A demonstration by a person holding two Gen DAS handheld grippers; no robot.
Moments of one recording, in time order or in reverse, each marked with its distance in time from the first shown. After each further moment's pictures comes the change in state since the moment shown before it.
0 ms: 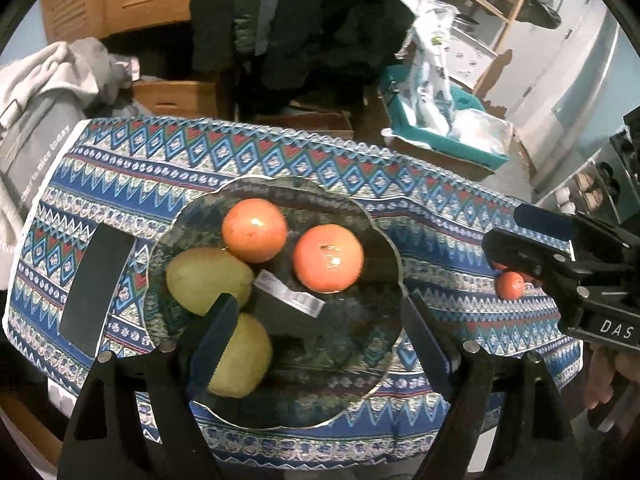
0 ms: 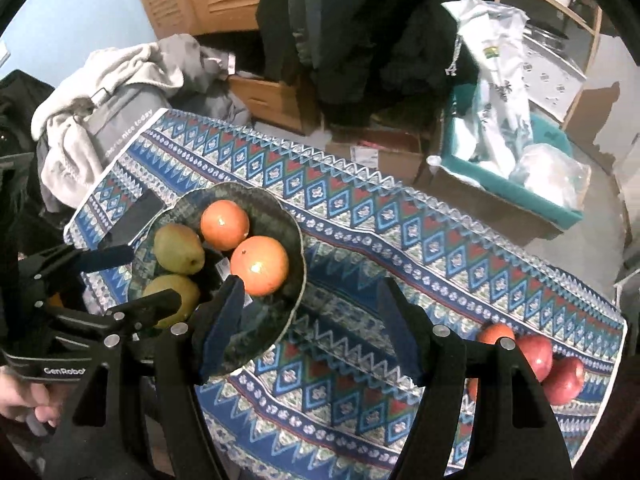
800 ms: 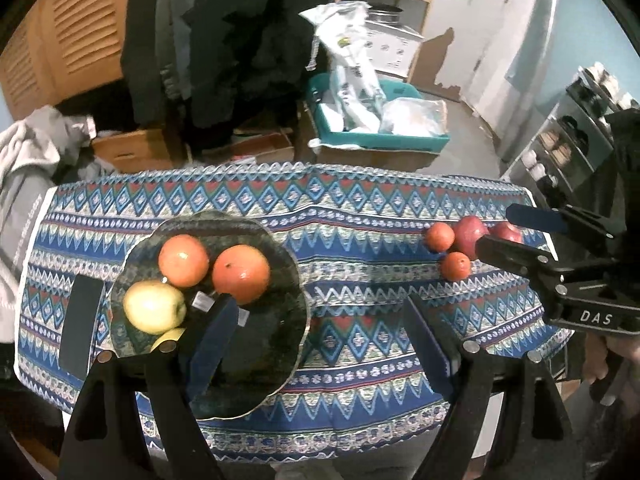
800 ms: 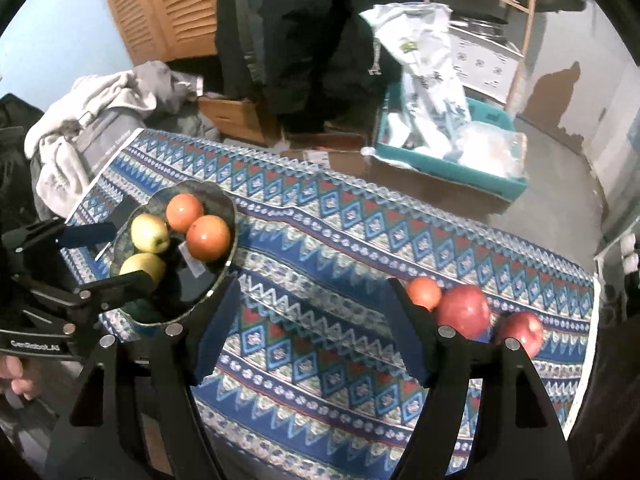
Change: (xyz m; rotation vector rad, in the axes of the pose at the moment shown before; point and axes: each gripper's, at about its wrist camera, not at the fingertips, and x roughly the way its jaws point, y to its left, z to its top) left arm -0.035 -0.096 -0.007 0.198 -0.053 -0.042; right arm -0.069 -0.067 -0.060 0.083 -0.072 -0.071
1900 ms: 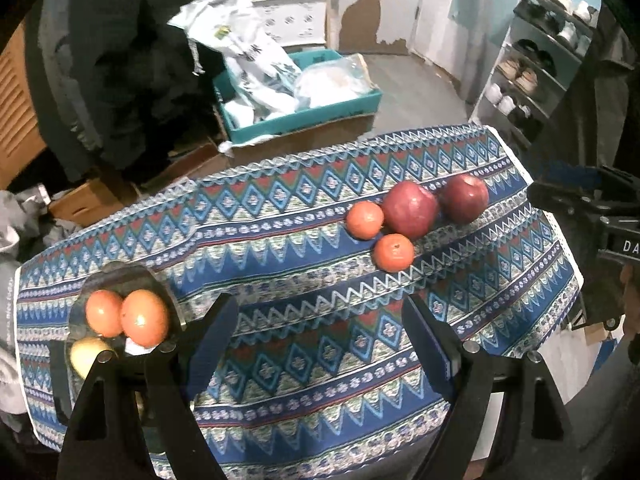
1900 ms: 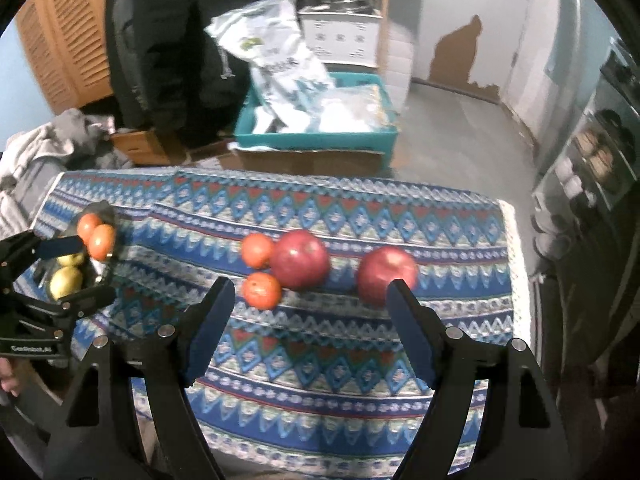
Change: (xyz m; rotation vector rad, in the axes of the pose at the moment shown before) left arm 0.057 -0.128 0.010 0.248 0.074 -0.014; right arm -0.049 -0.149 -0.070 0.222 -0.018 -0.215
